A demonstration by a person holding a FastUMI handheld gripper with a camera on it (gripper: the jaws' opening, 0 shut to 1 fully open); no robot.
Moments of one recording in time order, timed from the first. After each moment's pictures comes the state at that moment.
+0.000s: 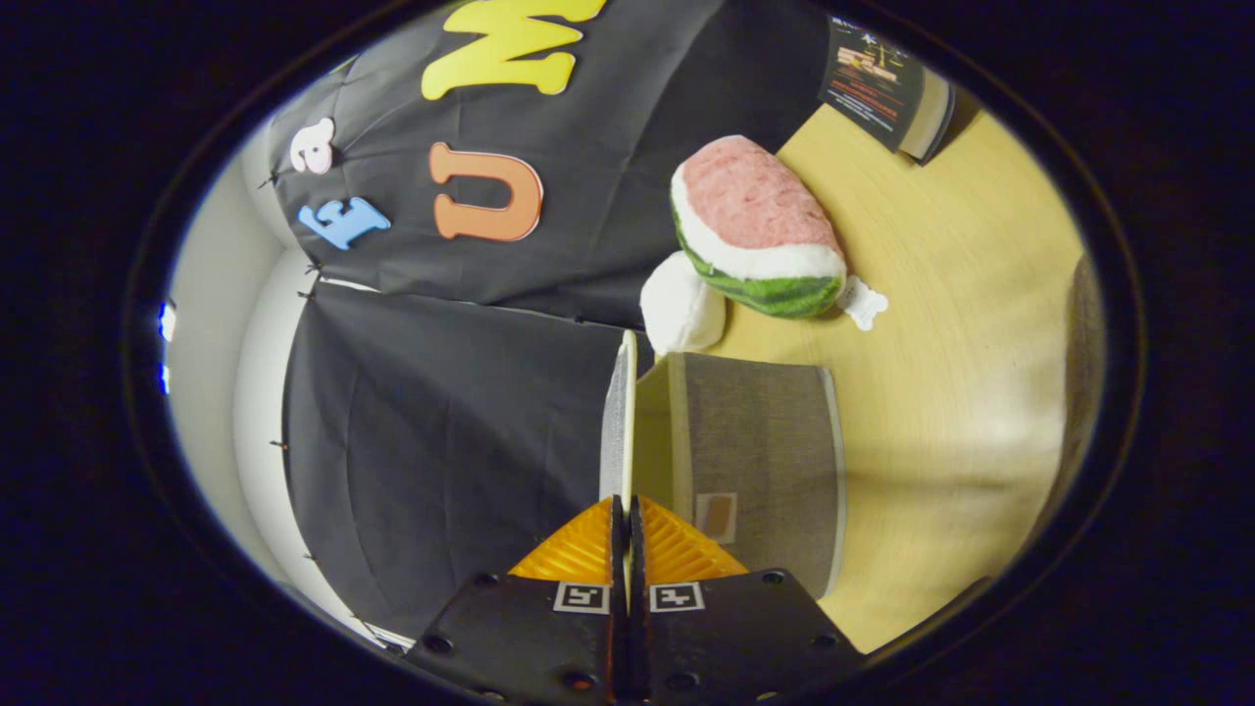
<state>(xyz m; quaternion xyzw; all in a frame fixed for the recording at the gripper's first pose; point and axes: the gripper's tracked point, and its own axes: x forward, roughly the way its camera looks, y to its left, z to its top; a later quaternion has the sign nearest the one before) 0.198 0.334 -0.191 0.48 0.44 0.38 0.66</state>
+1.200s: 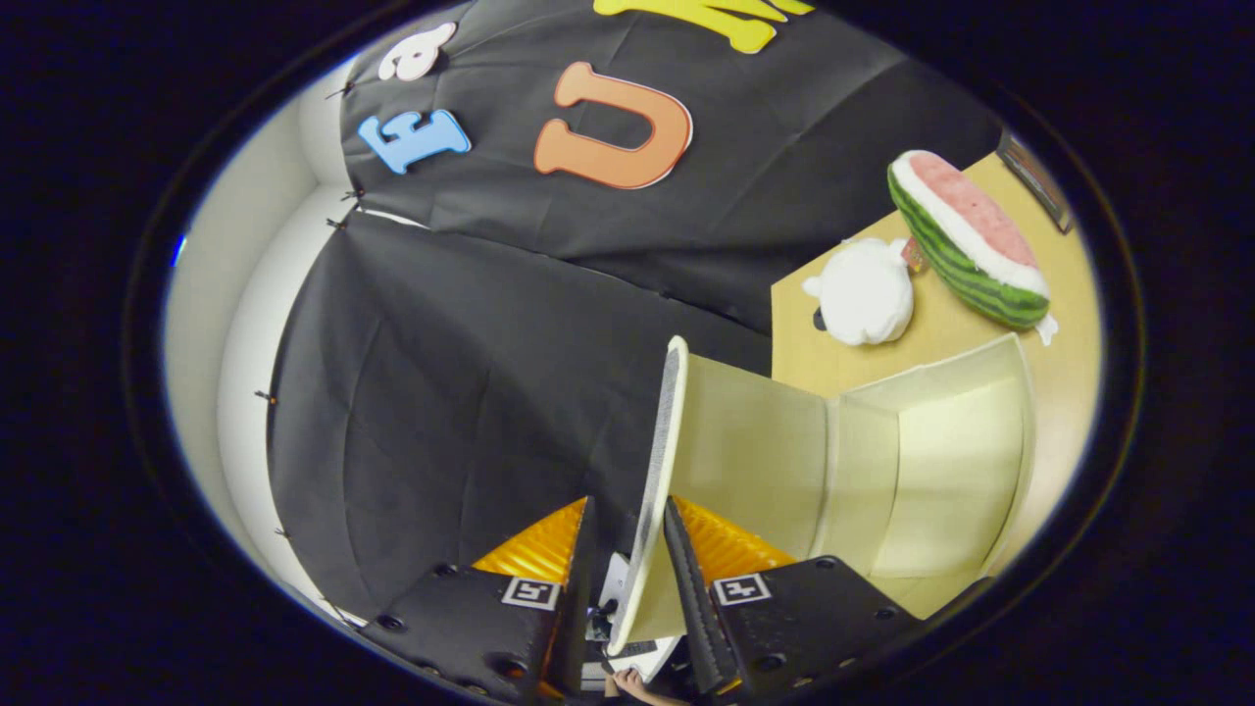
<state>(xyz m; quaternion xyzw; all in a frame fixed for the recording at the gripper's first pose) 0.172 0.529 -0.018 0.42 0.42 0.42 0.69</state>
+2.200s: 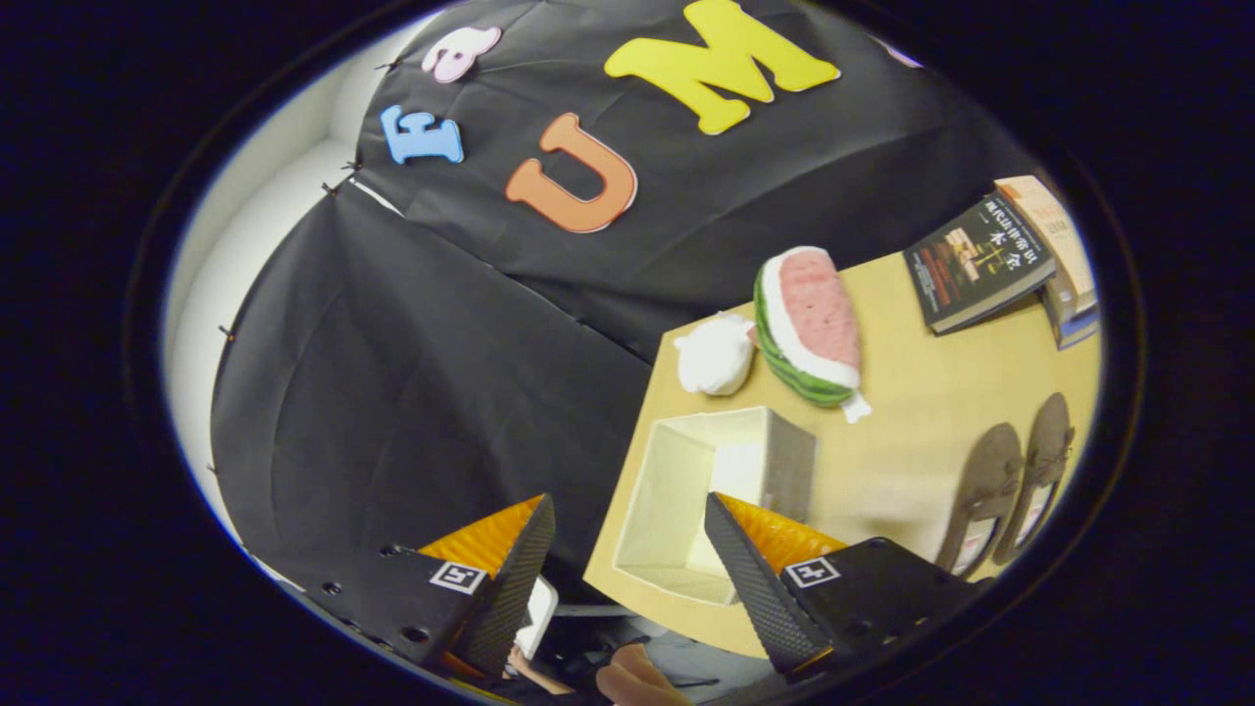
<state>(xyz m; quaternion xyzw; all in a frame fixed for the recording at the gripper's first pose) 0.161 0.295 -0.078 0.29 0.42 0.33 0.80</state>
